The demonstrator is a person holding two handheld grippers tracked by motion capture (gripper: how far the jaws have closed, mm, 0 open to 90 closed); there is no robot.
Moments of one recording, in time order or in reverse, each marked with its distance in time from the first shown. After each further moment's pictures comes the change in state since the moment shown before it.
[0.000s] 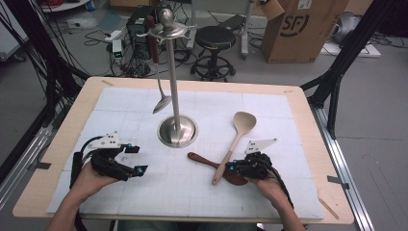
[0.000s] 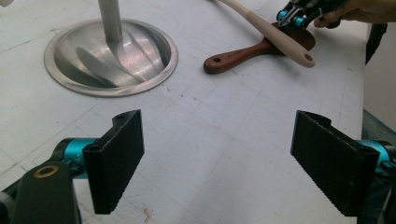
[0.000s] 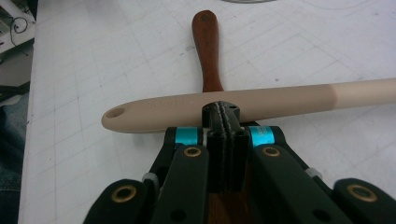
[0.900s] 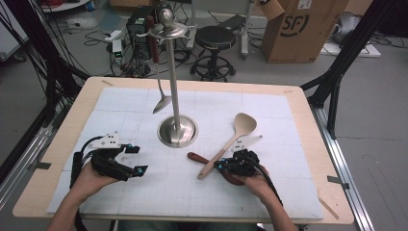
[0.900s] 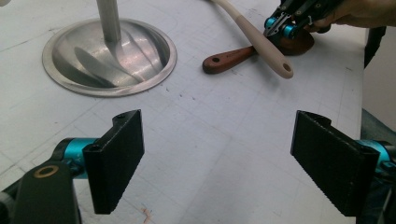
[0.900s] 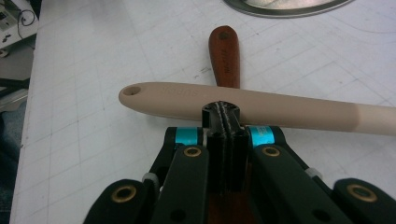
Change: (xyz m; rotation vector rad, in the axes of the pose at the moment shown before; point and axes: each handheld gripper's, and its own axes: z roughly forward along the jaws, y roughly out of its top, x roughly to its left) left arm 0.000 0.000 0.000 0.000 -0.005 -0.001; right arm 0.007 0.019 0.029 0.016 0.027 -0.037
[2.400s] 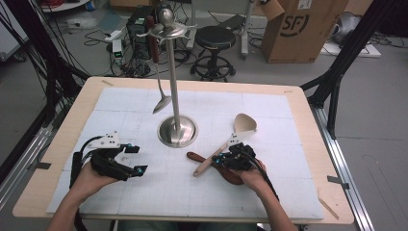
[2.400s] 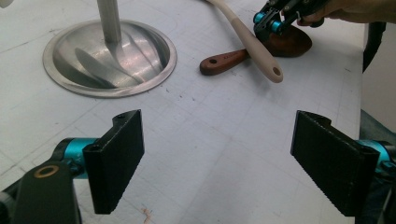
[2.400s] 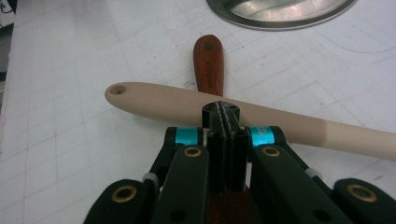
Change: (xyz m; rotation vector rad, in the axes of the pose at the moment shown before) left arm 0.001 0.000 -0.001 -0.004 -0.004 0.003; right arm -0.005 0.018 0.006 0.041 -0.040 -0.015
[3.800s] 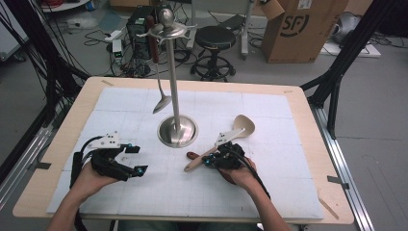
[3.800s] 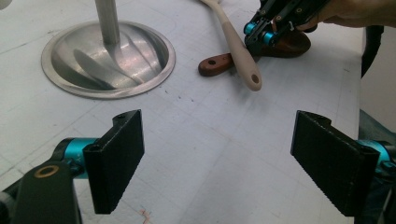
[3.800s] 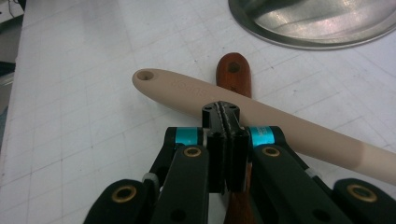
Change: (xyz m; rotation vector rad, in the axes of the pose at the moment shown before) left arm -0.001 0.000 0.001 -0.004 -0.002 0.001; right arm 0.009 0.017 0.023 0.028 0.047 -0.025
